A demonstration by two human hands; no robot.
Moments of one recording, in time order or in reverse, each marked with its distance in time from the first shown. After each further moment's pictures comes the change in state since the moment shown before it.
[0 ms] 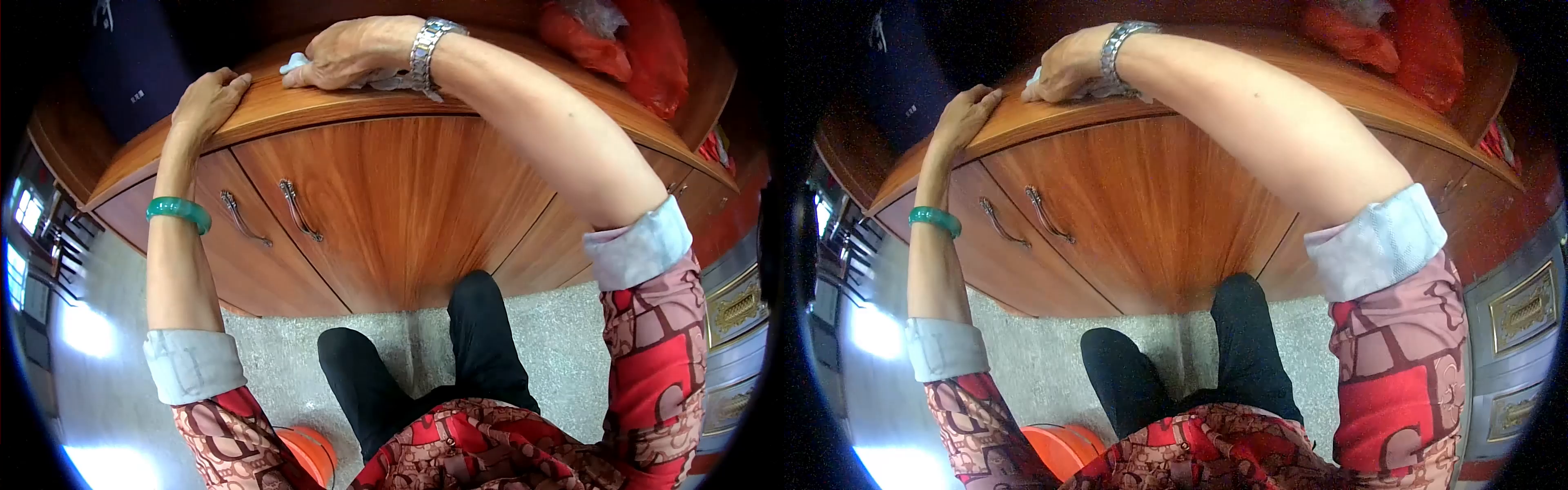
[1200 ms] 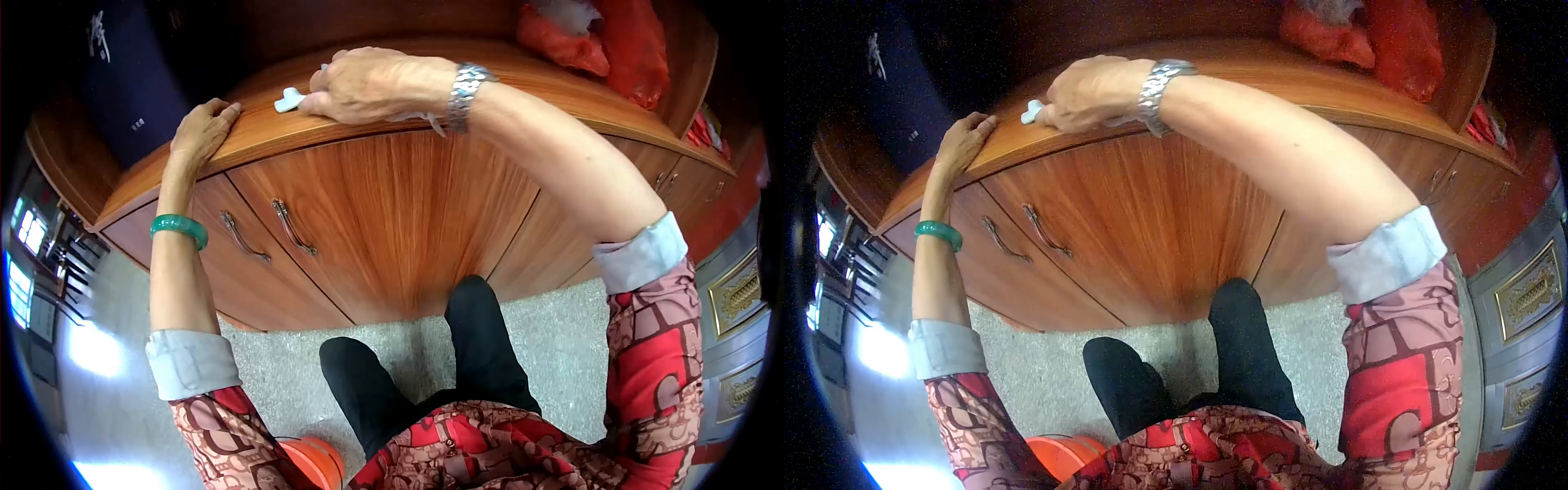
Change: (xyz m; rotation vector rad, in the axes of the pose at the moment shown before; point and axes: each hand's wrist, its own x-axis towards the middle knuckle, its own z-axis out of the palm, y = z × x) left_hand 0.000 -0.001 0.000 -0.008 -0.032 -0.011; right_hand -0.043 0.023 0.004 0.080 0.181 -0.178
